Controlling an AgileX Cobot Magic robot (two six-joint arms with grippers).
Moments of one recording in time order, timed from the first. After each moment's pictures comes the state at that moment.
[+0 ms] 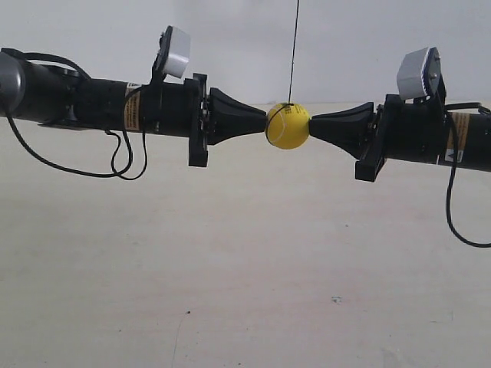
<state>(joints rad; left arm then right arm) -0.25 2.15 -1.38 1.48 -1.18 -0.86 0.02 1.90 -0.89 -1.28 -1.20 0.65</state>
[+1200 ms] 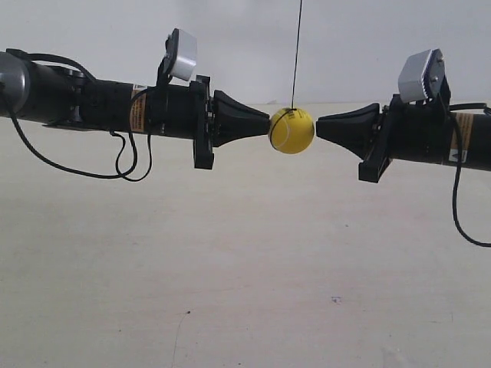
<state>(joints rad) -0.27 2.15 -1.38 1.48 -1.13 -0.86 0.01 1.90 -0.89 -1.28 -1.17 0.62</state>
